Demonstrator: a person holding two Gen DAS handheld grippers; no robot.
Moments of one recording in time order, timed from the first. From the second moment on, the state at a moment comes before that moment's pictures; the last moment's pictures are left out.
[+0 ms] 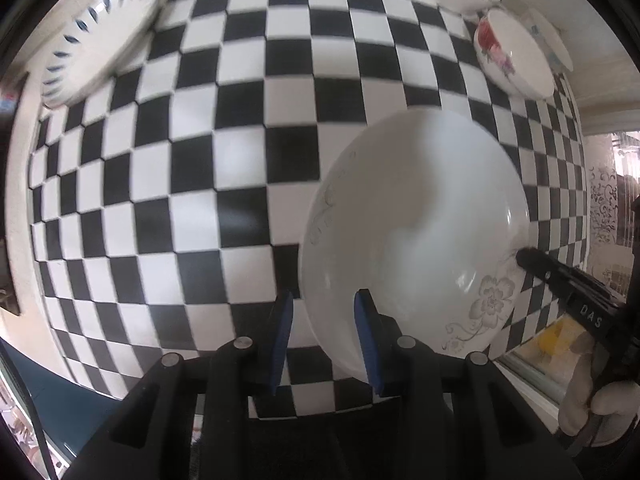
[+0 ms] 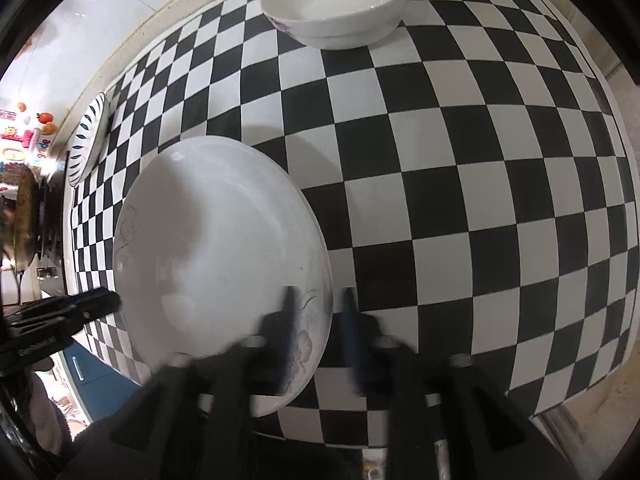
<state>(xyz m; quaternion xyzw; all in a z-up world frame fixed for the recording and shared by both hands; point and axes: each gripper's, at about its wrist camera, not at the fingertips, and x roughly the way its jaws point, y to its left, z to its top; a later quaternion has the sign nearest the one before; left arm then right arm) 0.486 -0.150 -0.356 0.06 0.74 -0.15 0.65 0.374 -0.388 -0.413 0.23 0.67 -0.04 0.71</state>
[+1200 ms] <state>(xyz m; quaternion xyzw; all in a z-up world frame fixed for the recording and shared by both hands) 0.715 0.127 -0.365 -0.09 0.68 0.00 0.72 0.708 -0.139 -0.404 0.21 0.65 0.10 0.72</state>
